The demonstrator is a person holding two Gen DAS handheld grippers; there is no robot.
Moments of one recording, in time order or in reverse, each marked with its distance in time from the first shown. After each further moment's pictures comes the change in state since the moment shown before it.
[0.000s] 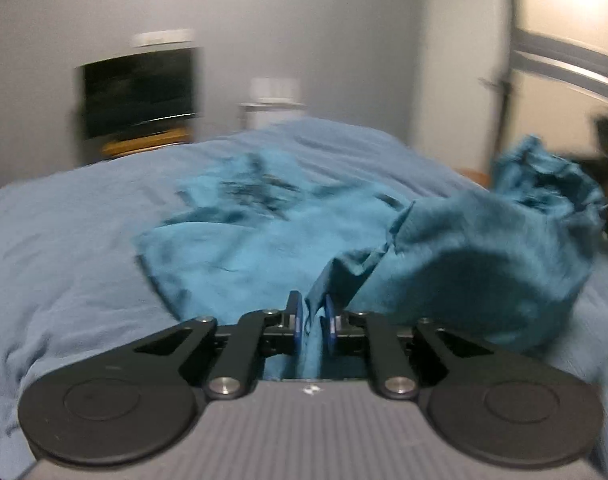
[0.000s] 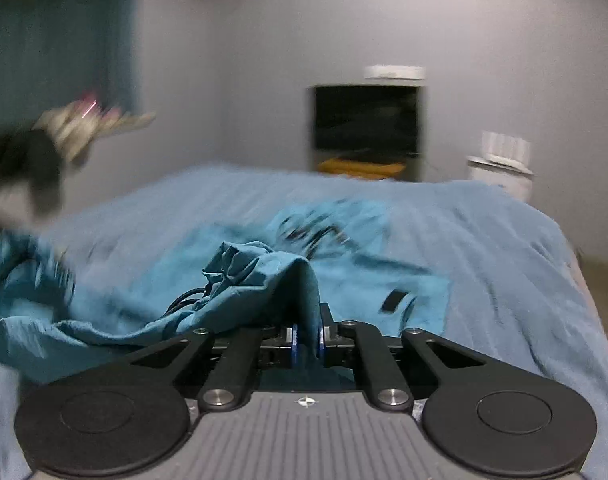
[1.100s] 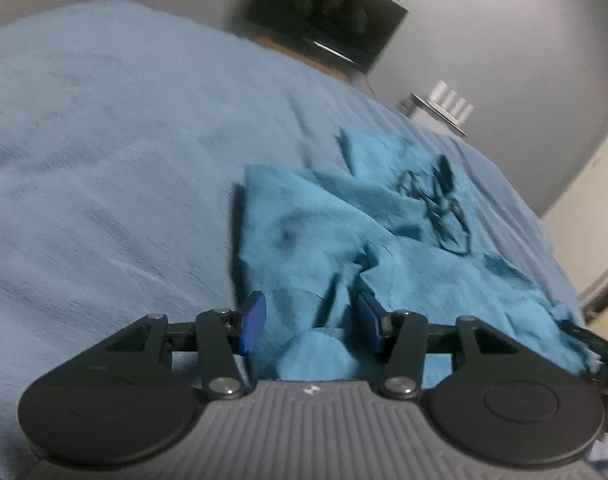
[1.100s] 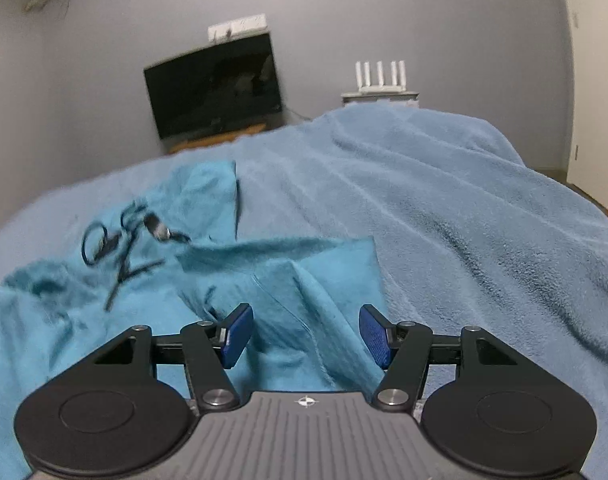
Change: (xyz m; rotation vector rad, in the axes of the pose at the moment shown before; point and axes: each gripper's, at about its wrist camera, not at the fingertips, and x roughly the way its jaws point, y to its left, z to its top) left arm 0.221 0.169 -0.011 -0.610 0.080 0.114; right arm 0.272 -0.123 -0.027 0.233 0.080 -0.311
